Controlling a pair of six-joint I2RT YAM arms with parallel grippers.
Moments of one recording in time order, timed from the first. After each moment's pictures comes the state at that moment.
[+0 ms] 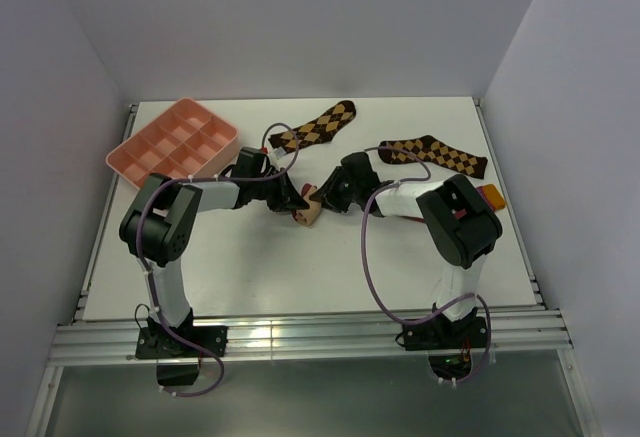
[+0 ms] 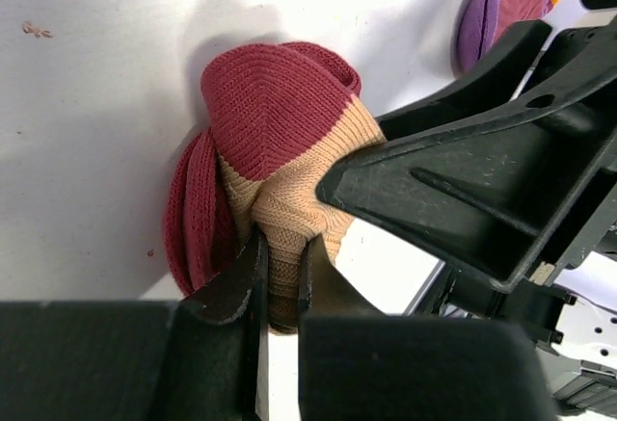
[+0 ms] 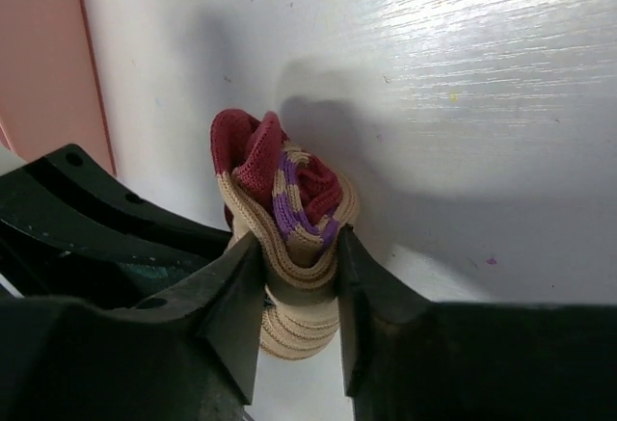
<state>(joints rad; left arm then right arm) -0.42 1.93 1.01 0.12 0.64 -0.72 0.54 1.86 0.95 0.17 -0.20 1.09</state>
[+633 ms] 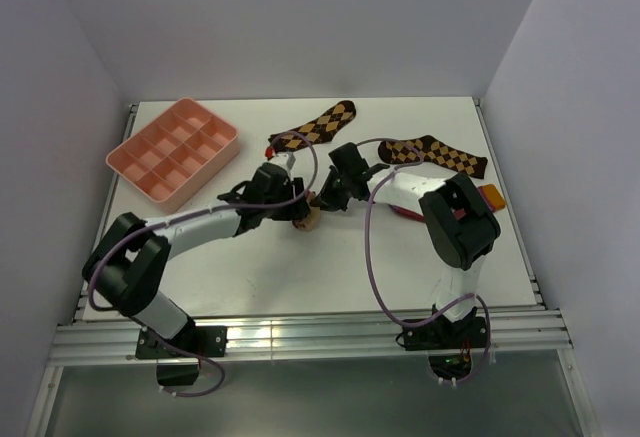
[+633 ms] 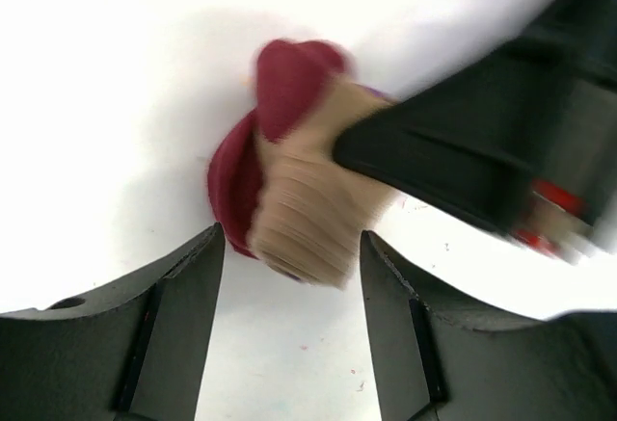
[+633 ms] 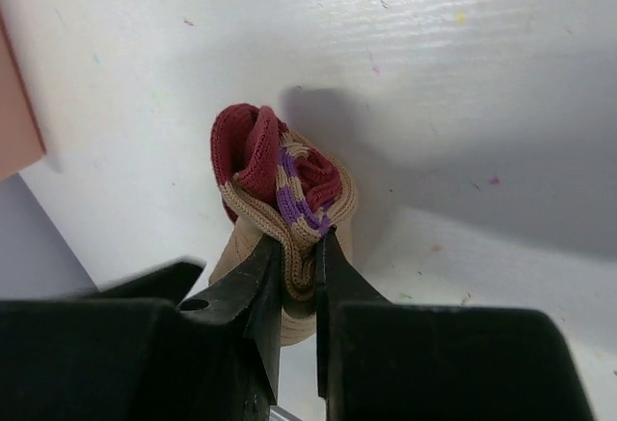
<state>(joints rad) -0.62 1.61 0.90 -0.04 0.06 -0.59 0.57 1.86 1.13 -0.20 -0.17 1.01</state>
